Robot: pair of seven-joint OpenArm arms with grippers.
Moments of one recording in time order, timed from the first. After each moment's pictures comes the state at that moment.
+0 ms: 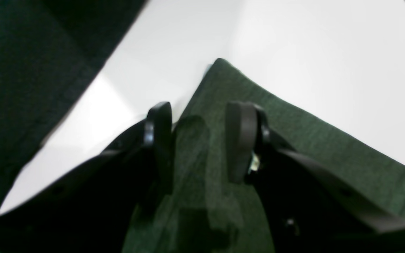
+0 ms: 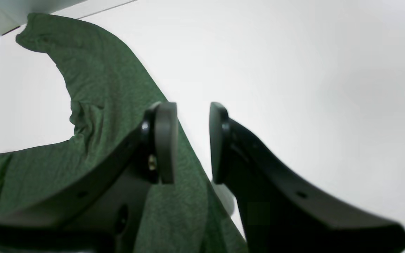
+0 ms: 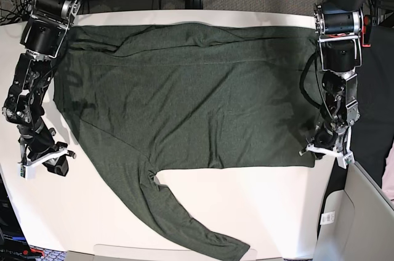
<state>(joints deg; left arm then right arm) -28.0 -19.6 -5.2 41.0 -29.9 -0.4 19.3 21.3 18.1 20.0 70.6 25.5 21.2 -35.8</state>
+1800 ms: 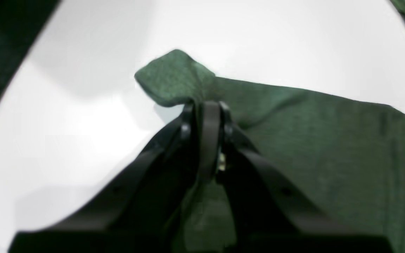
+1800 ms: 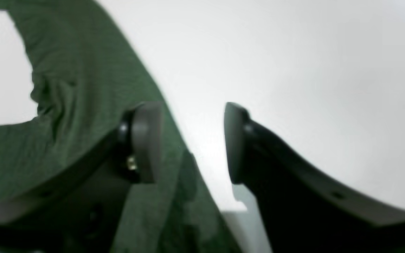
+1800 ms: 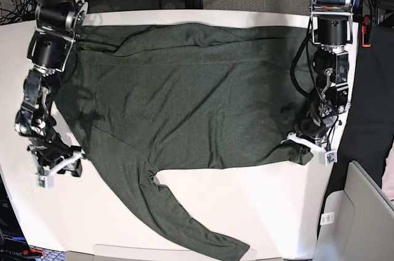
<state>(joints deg) -16.5 -18.2 -1.7 67.1 -29.8 -0.6 28.9 27.4 14.9 17.2 62.3 11.3 21.4 -35.6</state>
